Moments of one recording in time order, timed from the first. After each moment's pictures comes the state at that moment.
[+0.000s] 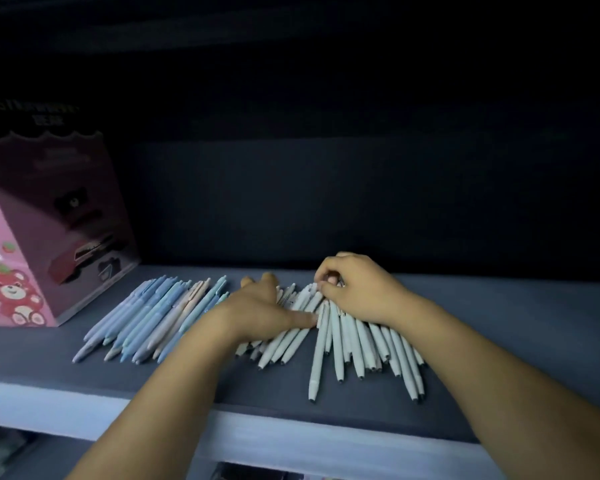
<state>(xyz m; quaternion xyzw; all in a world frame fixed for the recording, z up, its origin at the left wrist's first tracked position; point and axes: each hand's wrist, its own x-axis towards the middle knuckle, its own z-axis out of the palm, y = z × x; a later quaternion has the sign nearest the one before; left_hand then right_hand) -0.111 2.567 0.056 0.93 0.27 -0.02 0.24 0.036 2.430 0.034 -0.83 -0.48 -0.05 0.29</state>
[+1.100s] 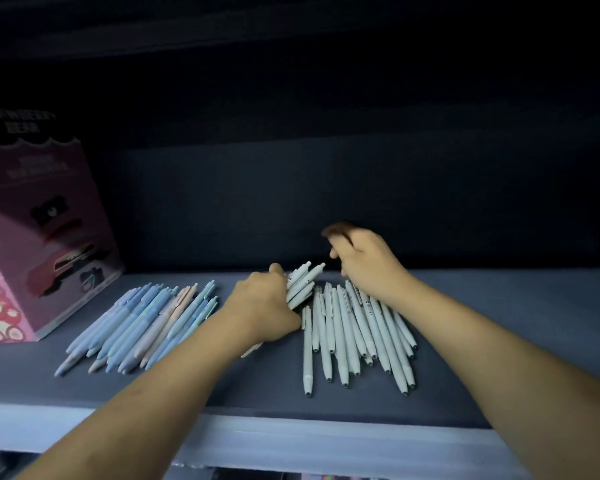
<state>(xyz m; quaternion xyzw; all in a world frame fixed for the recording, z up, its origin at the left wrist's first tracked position) -0.092 2.552 0.052 0.97 0.21 0.09 0.10 0.036 2.417 0.056 -0.79 -0.36 -0.07 0.50</state>
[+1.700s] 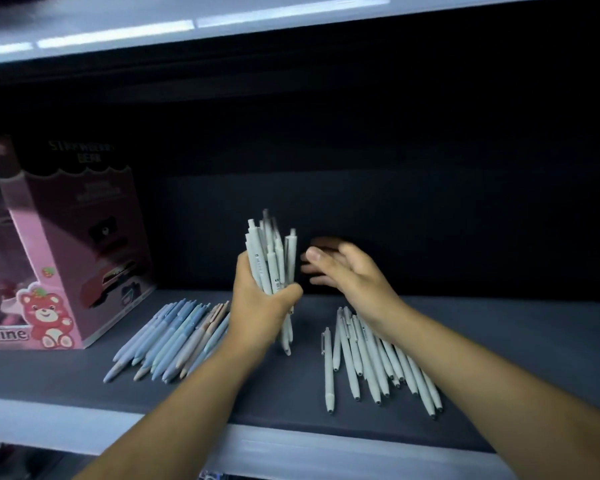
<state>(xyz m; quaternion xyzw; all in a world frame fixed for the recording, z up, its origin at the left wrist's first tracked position) -0.121 2.570 0.051 0.71 0.09 0.43 0.55 -0.021 2.446 0.072 -0.59 -0.41 0.12 0.68</state>
